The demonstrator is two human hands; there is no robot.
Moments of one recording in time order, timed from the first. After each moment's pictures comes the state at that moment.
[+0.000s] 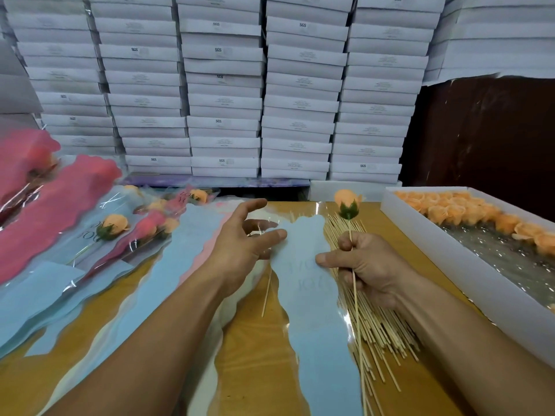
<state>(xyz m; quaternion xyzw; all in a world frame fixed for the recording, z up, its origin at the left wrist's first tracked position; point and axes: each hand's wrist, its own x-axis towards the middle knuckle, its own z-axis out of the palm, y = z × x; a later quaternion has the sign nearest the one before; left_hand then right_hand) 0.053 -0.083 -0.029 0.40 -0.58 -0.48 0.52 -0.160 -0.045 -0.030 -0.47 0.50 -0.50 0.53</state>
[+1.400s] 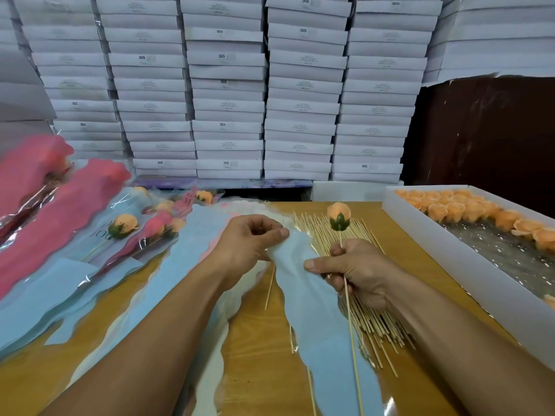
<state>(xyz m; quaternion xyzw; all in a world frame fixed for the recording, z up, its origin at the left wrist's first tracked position) 0.058 -0.080 -0.026 0.41 -0.64 -0.45 0.47 -0.143 -0.033 -0.030 -0.45 0.54 -0.45 0.55</state>
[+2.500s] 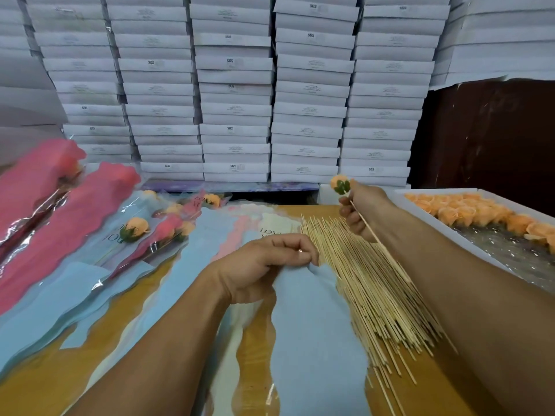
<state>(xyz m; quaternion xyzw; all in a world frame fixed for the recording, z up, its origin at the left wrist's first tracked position) 0.066 -0.057 -0.014 0.20 -0.65 -0.69 0.26 -0.154 -0.125 0.022 -0.36 0.59 -0.54 0.48</state>
